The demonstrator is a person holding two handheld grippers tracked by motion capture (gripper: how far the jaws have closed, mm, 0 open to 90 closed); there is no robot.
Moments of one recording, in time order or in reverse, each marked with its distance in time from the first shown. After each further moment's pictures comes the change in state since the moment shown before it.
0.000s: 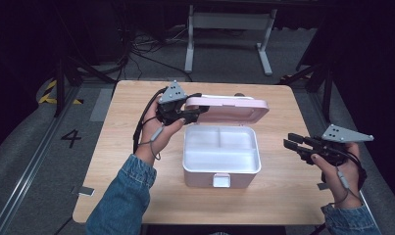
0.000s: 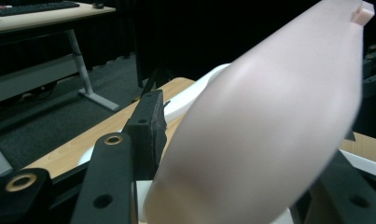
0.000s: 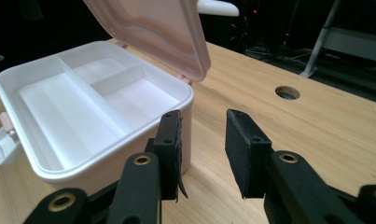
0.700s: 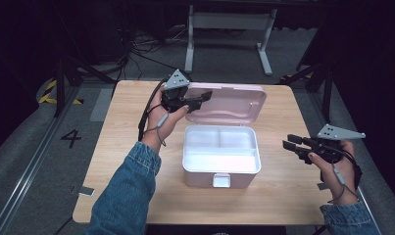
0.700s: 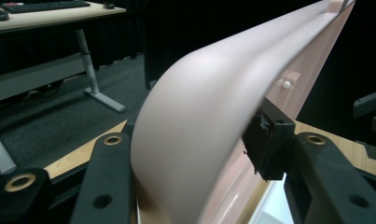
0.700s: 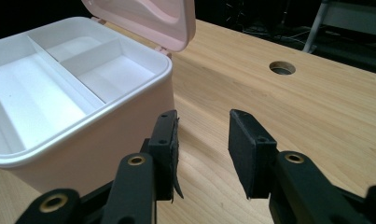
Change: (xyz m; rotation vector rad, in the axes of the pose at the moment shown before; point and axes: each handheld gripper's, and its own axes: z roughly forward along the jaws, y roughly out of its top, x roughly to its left) left arm 0.024 0.010 0.023 -0.008 0.042 -0.035; right arm -0.016 -0.015 0.013 0.066 -0.013 0.036
